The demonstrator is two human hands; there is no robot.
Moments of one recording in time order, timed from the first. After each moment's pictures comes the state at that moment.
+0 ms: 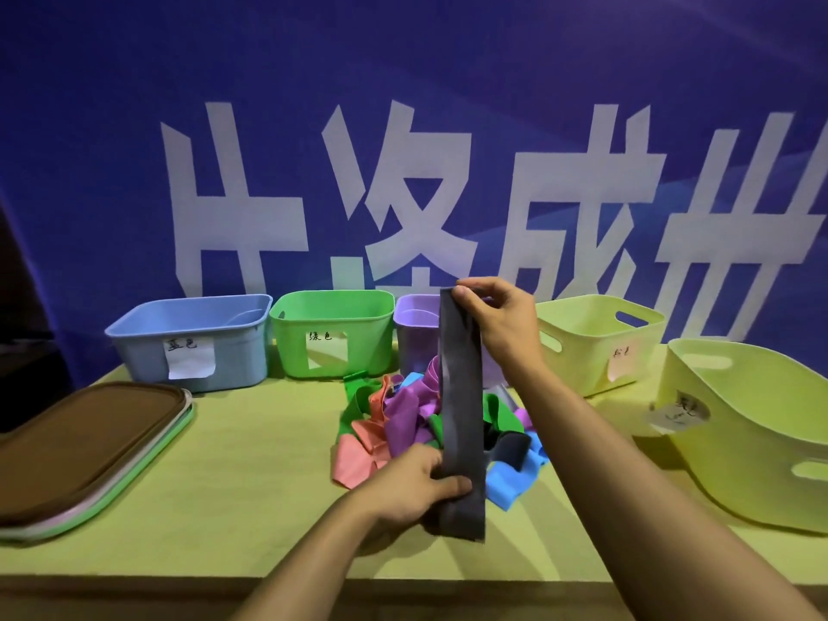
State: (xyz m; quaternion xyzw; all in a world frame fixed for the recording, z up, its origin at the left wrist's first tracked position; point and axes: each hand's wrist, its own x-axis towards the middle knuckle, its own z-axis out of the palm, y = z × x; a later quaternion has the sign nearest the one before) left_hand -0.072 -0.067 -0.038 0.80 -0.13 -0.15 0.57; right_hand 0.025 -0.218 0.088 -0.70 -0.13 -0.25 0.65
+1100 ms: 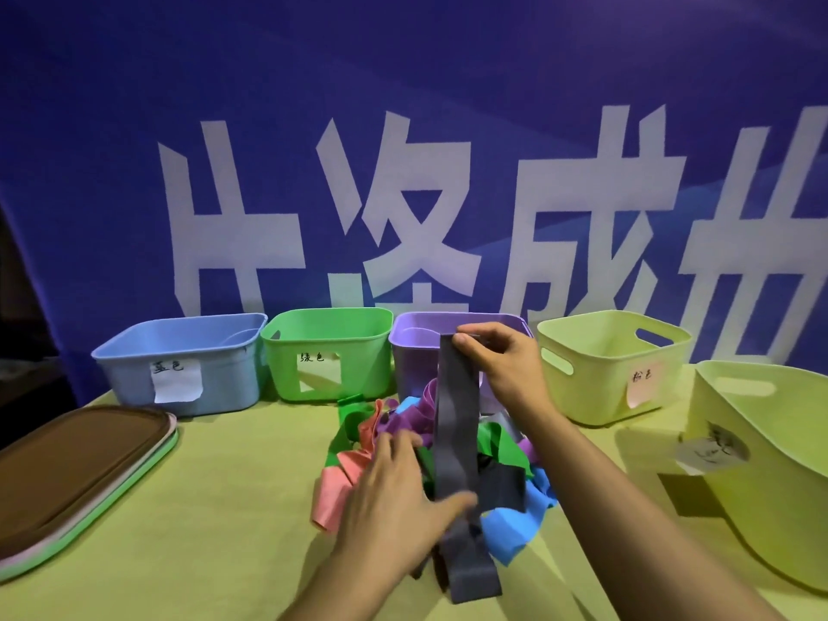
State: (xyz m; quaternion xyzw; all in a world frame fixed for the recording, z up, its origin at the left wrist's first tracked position) left_hand -0.072 -0.092 -0.013 0.96 -0.01 0.17 0.23; right_hand 0.058 -0.243 0.046 -0.68 -0.17 -0.18 0.70
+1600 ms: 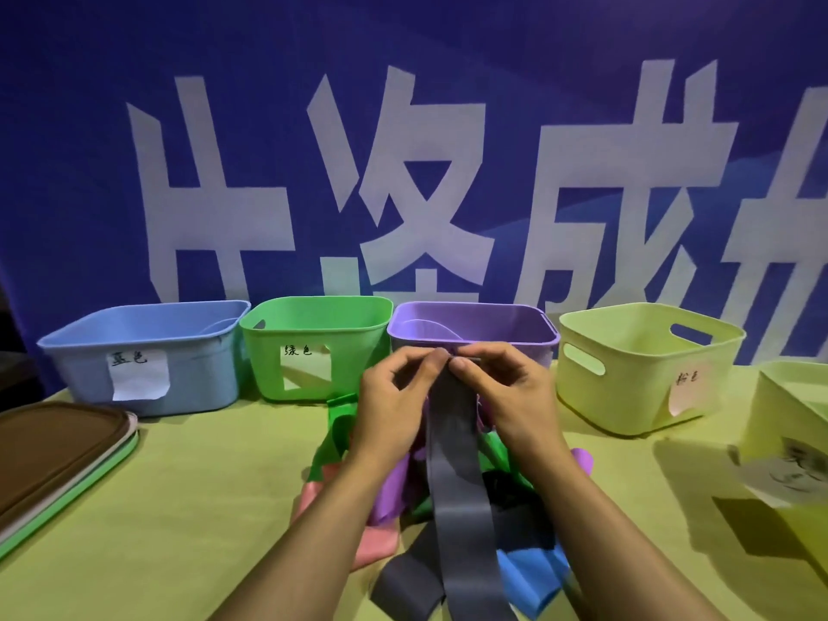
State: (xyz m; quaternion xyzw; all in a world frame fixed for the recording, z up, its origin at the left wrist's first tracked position) left_hand 0.055 -0.083 -0.006 0.67 -0.14 0.28 0.67; right_hand 0.066 -0.228 -0.001 -0.62 -0.23 -0.21 0.72
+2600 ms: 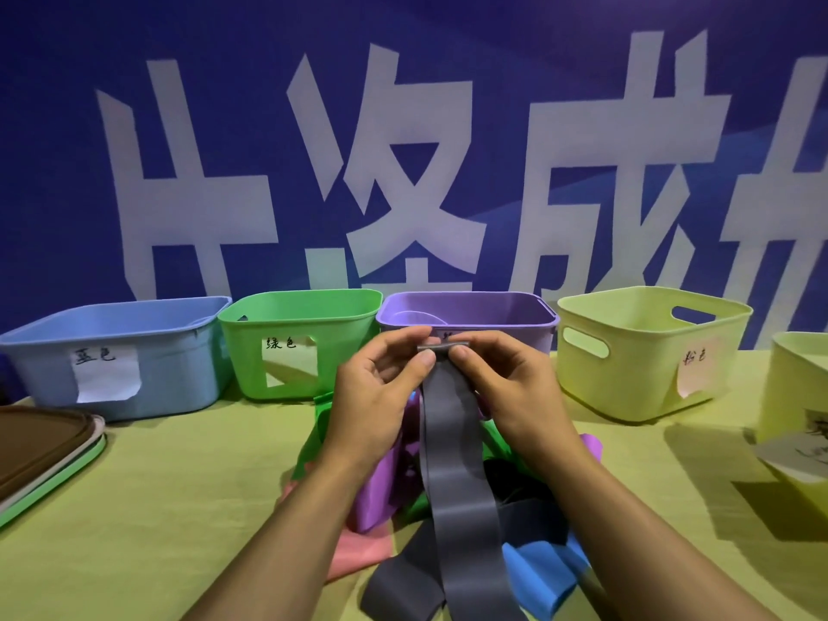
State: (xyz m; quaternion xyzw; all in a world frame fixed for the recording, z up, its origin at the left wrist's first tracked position) left_hand 0.054 -0.073 -0.020 0.63 -0.18 0.24 0.72; right_hand 0.069 -0.235 -0.019 -0.68 -0.24 -0.20 0.66
